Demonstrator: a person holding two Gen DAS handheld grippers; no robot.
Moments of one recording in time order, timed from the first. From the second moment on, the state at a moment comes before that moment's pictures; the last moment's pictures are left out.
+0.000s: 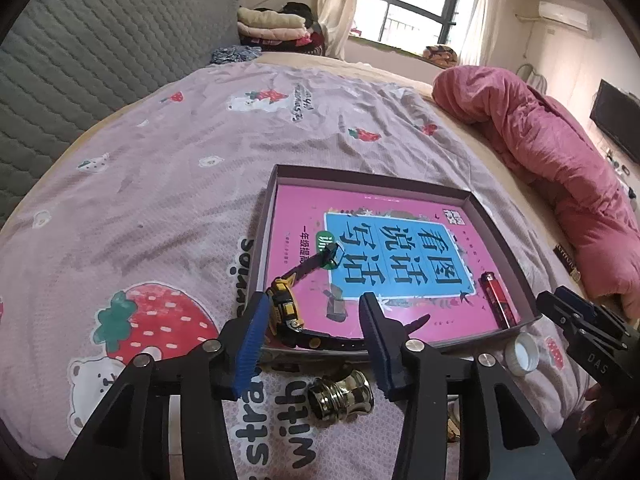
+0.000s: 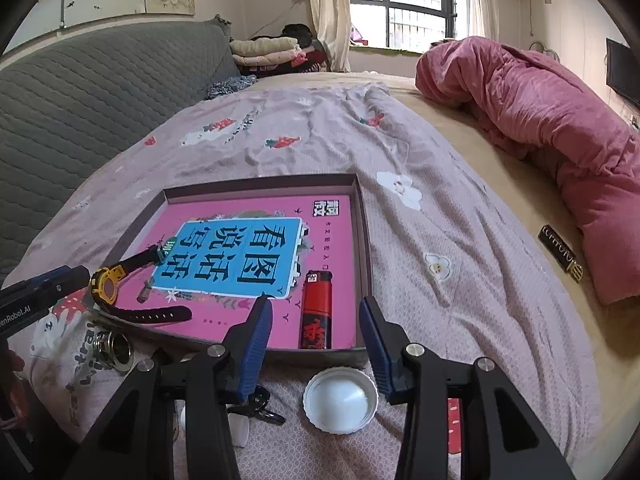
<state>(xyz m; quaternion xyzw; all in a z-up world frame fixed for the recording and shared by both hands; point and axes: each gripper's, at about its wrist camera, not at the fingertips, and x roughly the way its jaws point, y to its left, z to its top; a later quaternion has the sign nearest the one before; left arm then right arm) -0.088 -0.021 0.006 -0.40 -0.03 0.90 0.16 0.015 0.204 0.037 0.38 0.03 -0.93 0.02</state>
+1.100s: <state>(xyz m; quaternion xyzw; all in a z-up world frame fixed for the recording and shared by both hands) -0.057 -0.018 0.035 -0.39 -0.02 0.90 0.18 0.051 0.206 0.058 0.35 0.03 -0.94 0.04</state>
